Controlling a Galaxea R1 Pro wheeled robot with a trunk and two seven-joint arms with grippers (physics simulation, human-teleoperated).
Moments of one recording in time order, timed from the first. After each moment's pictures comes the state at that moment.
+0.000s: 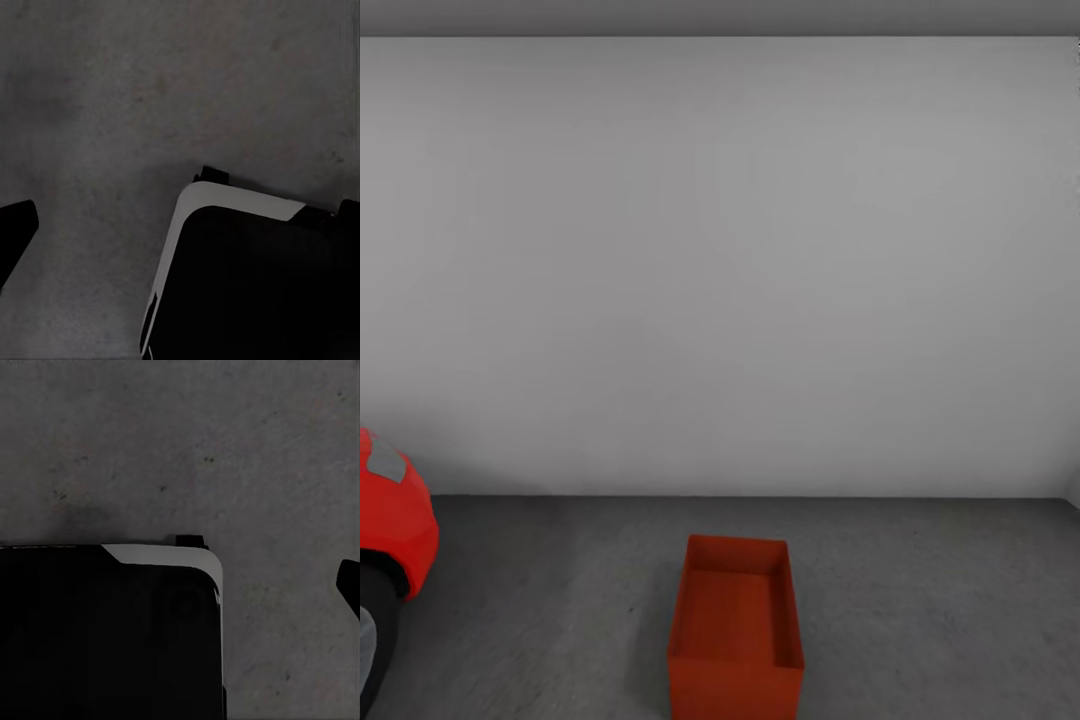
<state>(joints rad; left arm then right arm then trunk) -0.19 0.04 0.03 0.00 0.21 -0.09 0.12 -0.15 0.01 0.19 0.03 -0.20 -0.22 -0.02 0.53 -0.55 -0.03</state>
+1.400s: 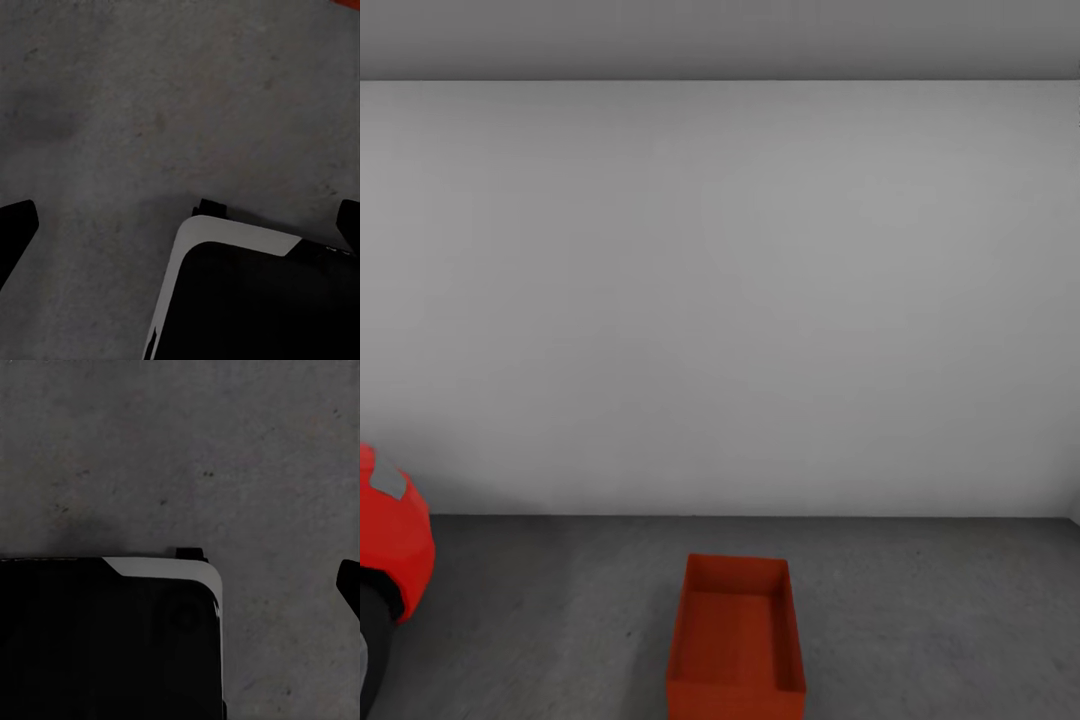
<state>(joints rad) -0.19 0.04 0.03 -0.01 0.20 -0.10 0.12 -0.13 0.01 0.19 0.03 -0.20 -0.23 -0.02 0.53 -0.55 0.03</state>
